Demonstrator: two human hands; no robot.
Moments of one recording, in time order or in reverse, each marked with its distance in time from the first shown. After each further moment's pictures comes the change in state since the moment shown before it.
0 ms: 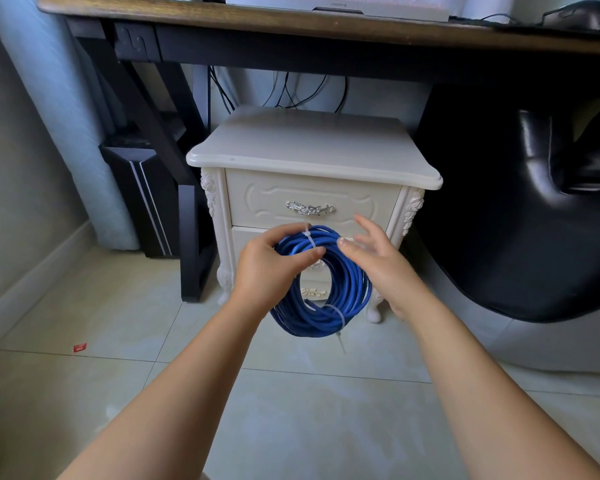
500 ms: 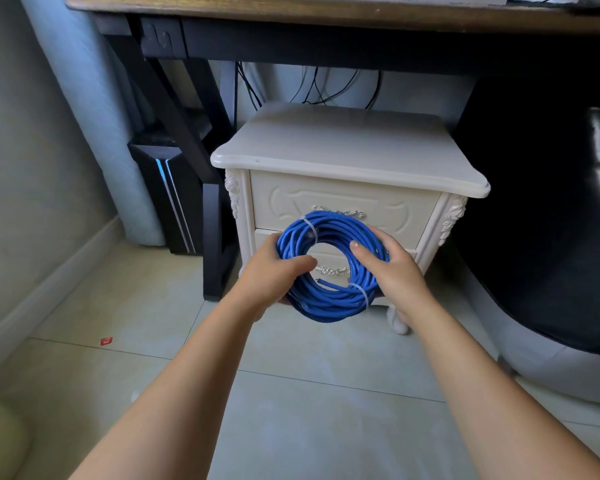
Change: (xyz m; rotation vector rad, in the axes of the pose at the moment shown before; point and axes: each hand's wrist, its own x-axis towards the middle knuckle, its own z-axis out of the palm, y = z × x) left_hand 0.033 -0.010 -0.027 0.057 -0.113 -0.346; right_hand 0.051 0.023 0.022 0.080 0.067 0.012
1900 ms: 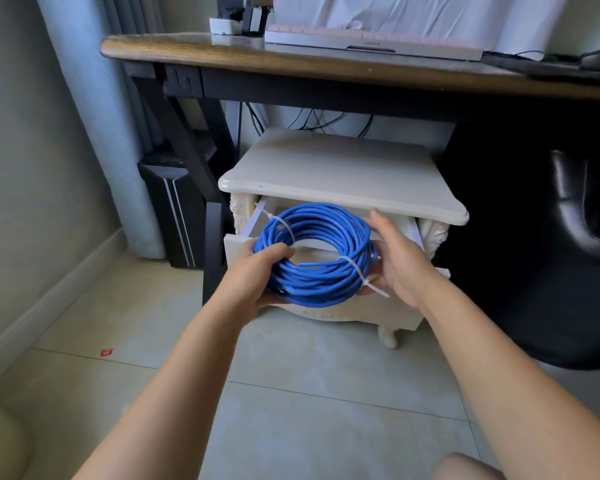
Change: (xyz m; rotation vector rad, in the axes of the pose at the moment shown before) left_hand -0.018 0.032 -0.025 -0.445 0.020 -0.069; right_hand -0.005 -0.084 -0.014 0.155 -0.218 0.139
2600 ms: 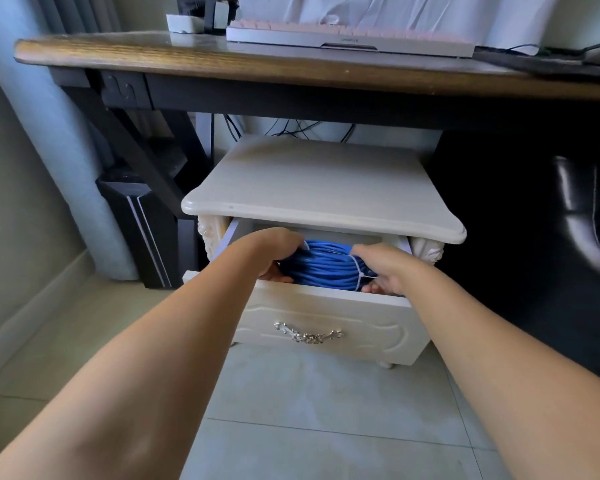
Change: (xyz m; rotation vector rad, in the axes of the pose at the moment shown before) left_hand 0.139 0.039 0.067 0.649 -0.069 -0.323; right_hand 0.108 0.004 -0.037 -0.353 0.152 0.381
